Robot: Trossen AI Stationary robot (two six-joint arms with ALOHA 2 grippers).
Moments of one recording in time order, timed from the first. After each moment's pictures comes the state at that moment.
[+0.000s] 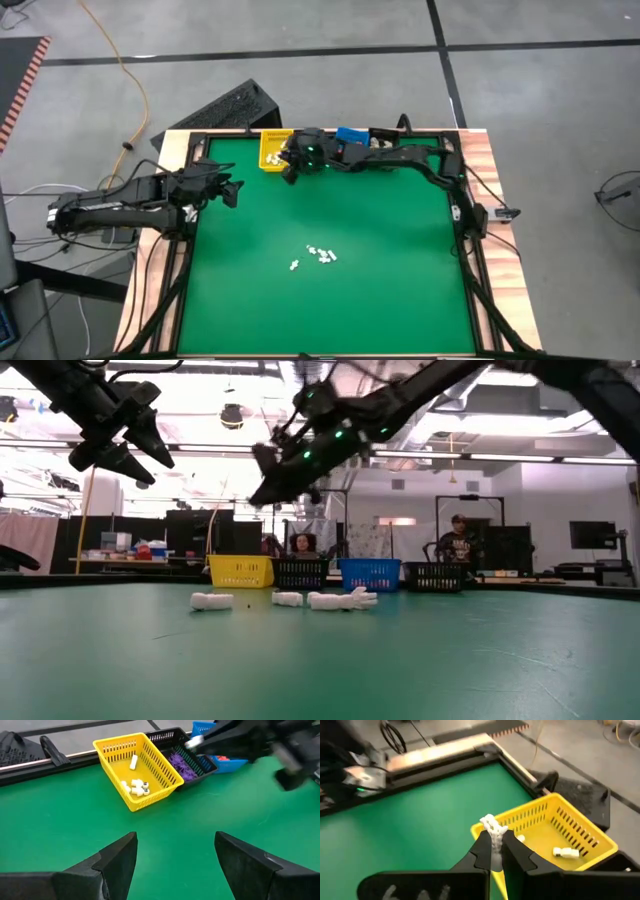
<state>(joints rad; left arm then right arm) 0.17 0.55 0.58 -0.61 -0.48 -0.67 -0.31 2.08 1.63 0.06 0.05 0.12</state>
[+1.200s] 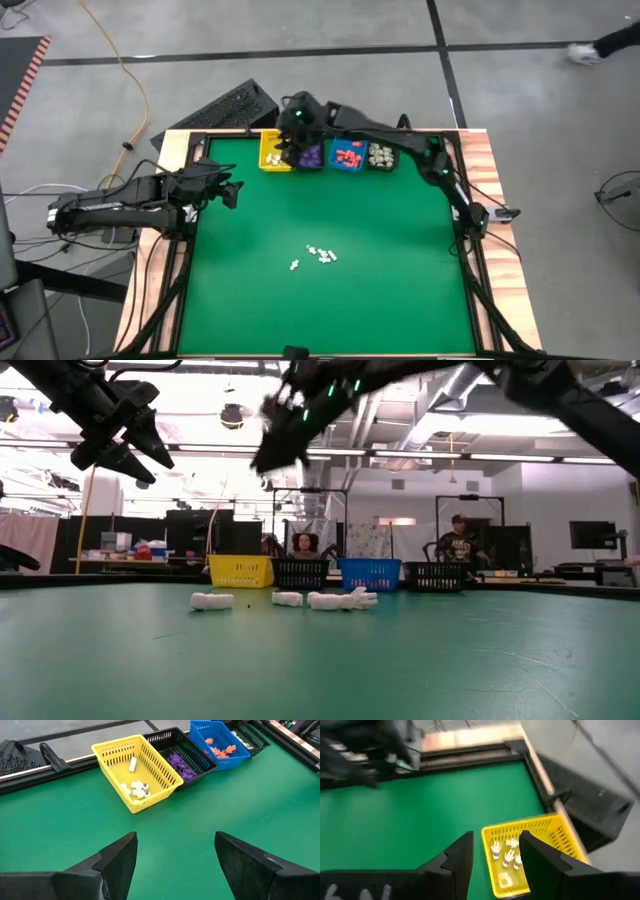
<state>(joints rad) 0.16 0.55 0.58 -0.61 -0.48 -0.62 -0.38 2.22 2.28 -0.66 -0.18 -0.09</state>
